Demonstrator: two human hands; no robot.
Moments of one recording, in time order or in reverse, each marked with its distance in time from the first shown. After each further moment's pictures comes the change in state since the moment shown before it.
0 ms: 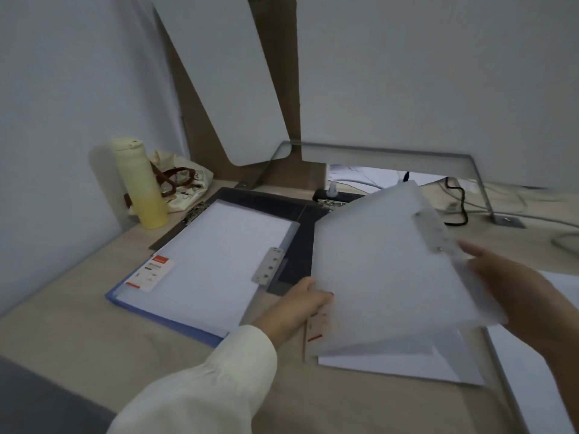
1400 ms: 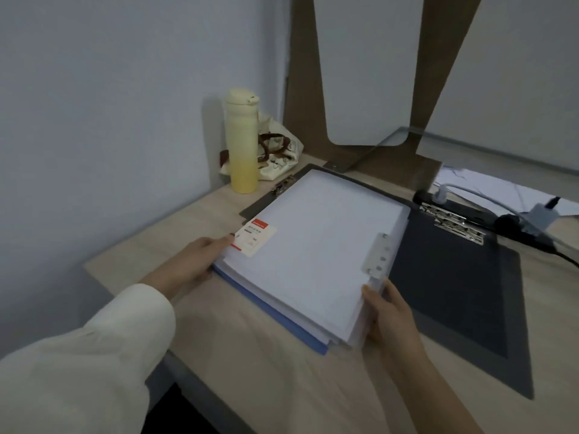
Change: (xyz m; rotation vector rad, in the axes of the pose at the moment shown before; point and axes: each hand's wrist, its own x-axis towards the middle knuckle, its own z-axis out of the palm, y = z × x) left_hand -0.054 -0.064 -0.276 0.095 0.638 -0.203; right_hand 0.035 0.126 0.249 0.095 -0.115 0.214
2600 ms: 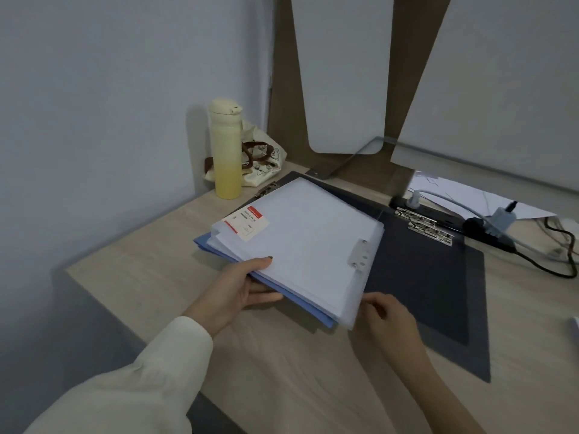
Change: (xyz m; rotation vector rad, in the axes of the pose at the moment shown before) left_hand -0.063 0.021 0.070 -0.840 -0.330 0.041; right_hand -0.012 -0.011 -0.045 -0.952 0.074 -0.335
